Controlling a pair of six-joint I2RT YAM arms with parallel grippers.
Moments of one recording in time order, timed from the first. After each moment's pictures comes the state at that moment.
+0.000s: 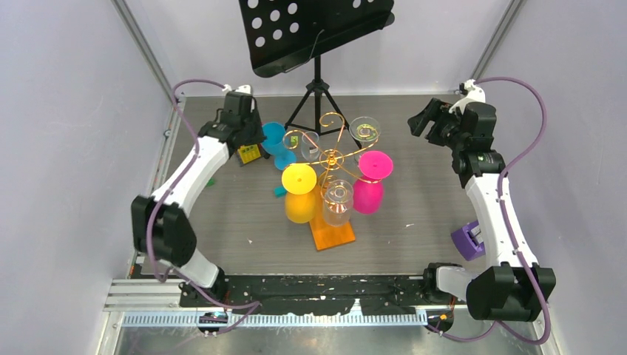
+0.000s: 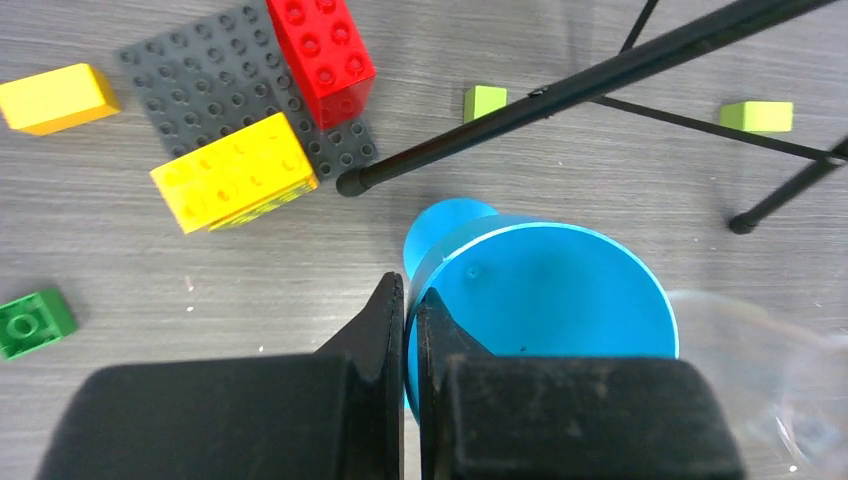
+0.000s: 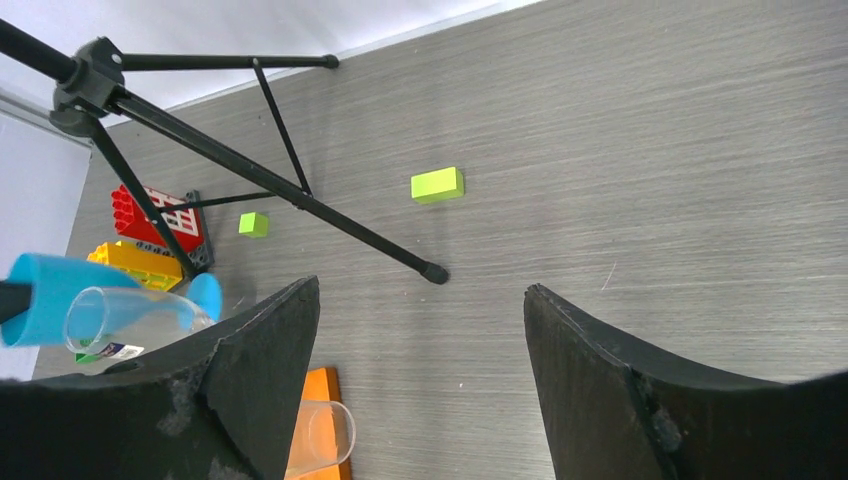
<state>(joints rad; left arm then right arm) -0.30 1.65 1.43 -0.52 -0.09 -0.41 -0.05 1.17 1.11 -0.29 -0.23 0.36</state>
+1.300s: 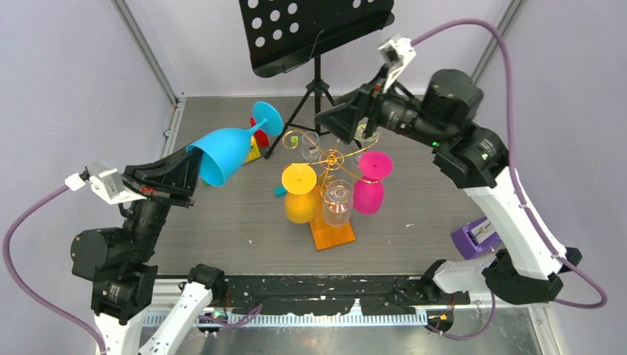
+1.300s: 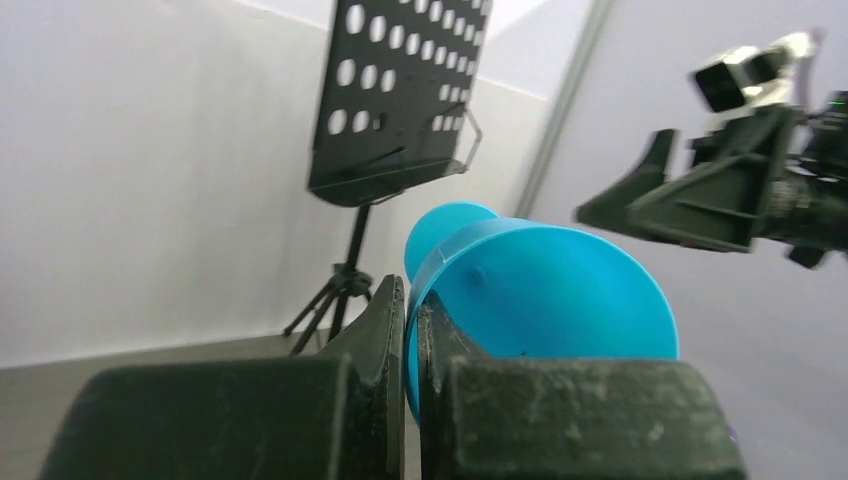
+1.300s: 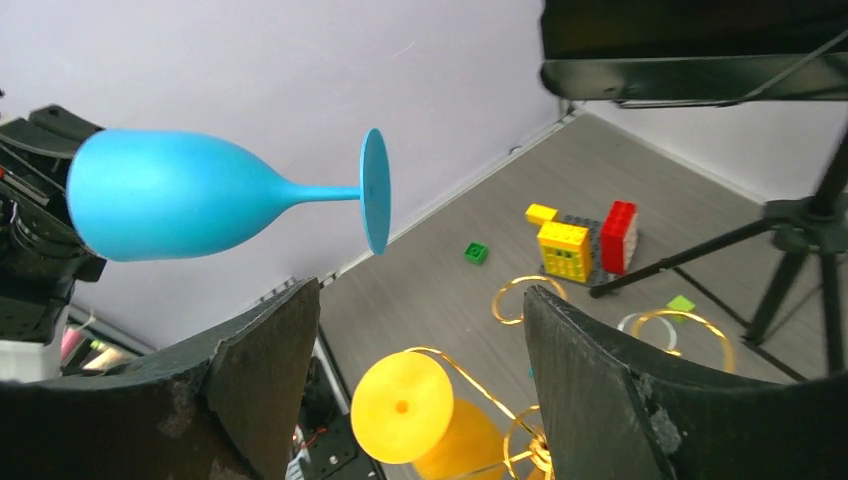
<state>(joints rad) -0.30 0.45 1.13 -0.23 0.11 -0.37 0.72 1.28 1.87 -0.55 -0.29 0.32</state>
